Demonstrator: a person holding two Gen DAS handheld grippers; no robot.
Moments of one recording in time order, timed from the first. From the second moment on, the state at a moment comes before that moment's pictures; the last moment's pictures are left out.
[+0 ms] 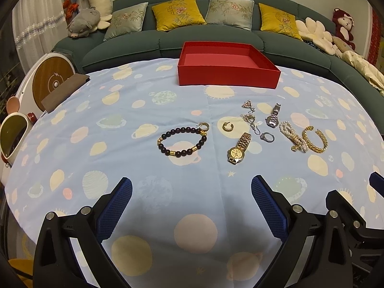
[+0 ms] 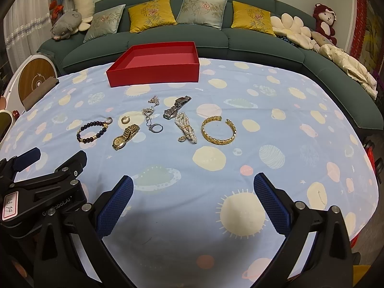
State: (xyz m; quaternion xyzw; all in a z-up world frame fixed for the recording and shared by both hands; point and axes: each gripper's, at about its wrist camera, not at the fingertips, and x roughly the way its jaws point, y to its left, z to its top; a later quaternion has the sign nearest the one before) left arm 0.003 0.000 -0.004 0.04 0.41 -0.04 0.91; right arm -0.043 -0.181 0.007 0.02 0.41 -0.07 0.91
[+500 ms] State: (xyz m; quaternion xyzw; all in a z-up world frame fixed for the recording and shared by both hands) left arm 0.003 0.001 -0.002 0.04 0.40 -0.03 0.91; right arm -0.043 -0.179 0.007 0.02 0.41 -0.07 0.91
